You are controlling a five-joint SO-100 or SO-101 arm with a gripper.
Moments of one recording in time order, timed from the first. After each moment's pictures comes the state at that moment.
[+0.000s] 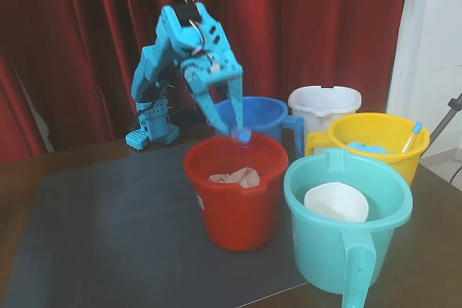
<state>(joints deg) -18.2 48.8 11.6 91.9 107.3</state>
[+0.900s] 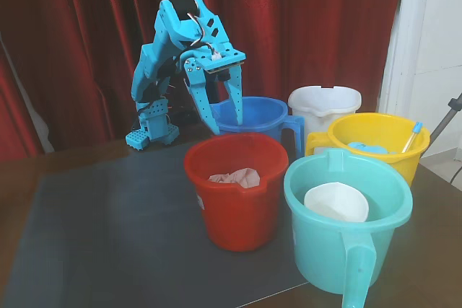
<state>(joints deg) -18.5 49.6 11.4 91.9 102.4</state>
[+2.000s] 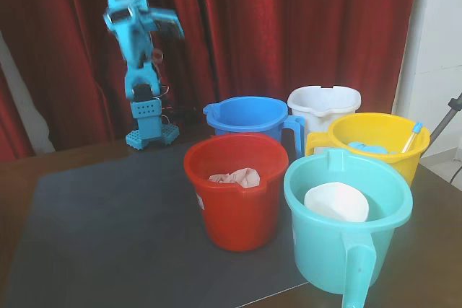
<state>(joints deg) 2.4 172.2 129.3 79.6 11.7</state>
